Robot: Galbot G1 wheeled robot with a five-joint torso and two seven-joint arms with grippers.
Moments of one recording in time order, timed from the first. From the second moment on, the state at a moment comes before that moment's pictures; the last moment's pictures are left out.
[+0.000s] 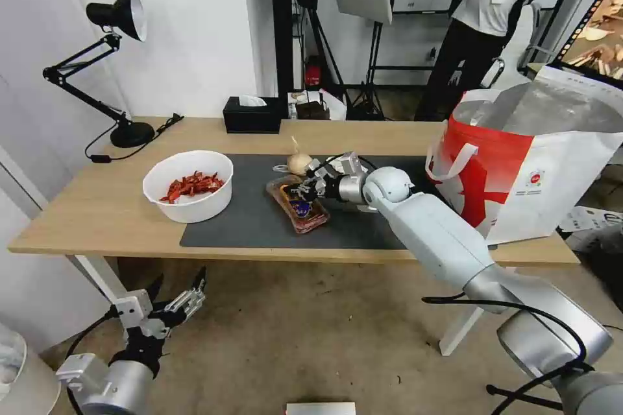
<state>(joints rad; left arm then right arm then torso) 1.80 -1.46 -0.79 -2.31 -0.56 0.23 0.12 -0.23 1.25 -0.29 1.07 0.58 -0.40 -0.63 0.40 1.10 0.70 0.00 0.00</state>
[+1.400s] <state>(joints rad) 1.23 -0.94 -0.58 -2.01 -1.71 0.53 -0.22 -0.23 1.18 -0.31 1.12 0.60 -0.40 -0.63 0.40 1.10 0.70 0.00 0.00</state>
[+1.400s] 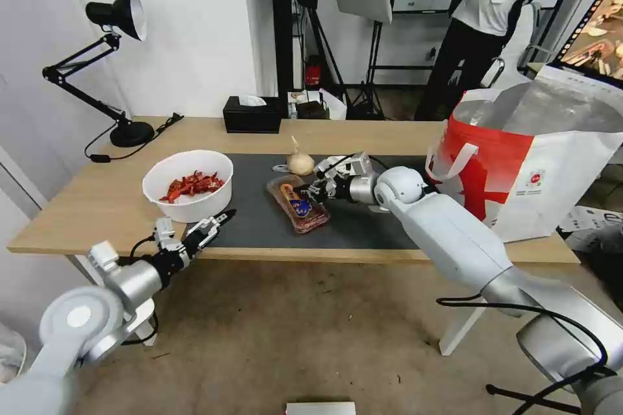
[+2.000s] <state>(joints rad) 1.04 -0.97 -0.41 -1.91 -1.73 0.53 -0.26 -0.23 1.16 -0.32 1.14 0.61 -0.40 -0.63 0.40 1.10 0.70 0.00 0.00</state>
